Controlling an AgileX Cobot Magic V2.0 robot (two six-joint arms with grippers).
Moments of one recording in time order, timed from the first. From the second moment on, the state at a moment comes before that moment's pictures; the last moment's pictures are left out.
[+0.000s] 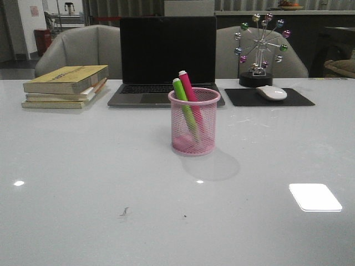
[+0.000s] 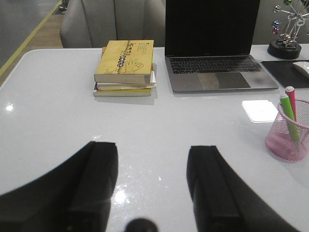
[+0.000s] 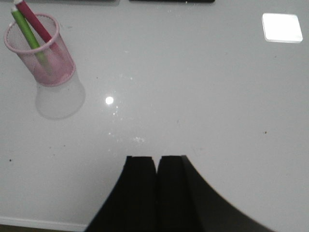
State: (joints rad) left arm -0.02 0.47 -0.61 -0.29 0.52 0.25; right arm -0.01 0.59 -0.81 0.11 0.90 -0.03
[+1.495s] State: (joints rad) left arm -0.02 0.47 -0.61 -0.29 0.52 0.25; right arm -0.01 -0.02 -0.11 0.17 0.06 -0.03
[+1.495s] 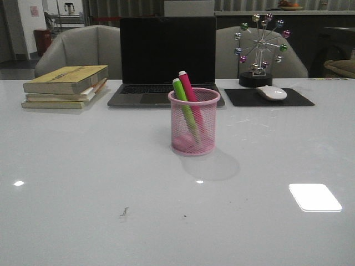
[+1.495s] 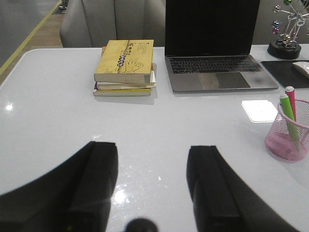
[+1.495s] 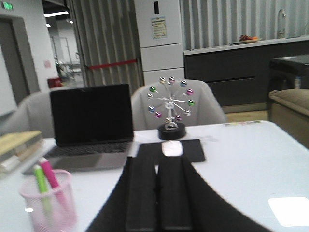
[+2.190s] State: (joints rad) left arm -0.02 0.47 -0.61 -0.29 0.52 0.25; right arm 0.07 -0.02 0.03 0.02 0.02 -0.03
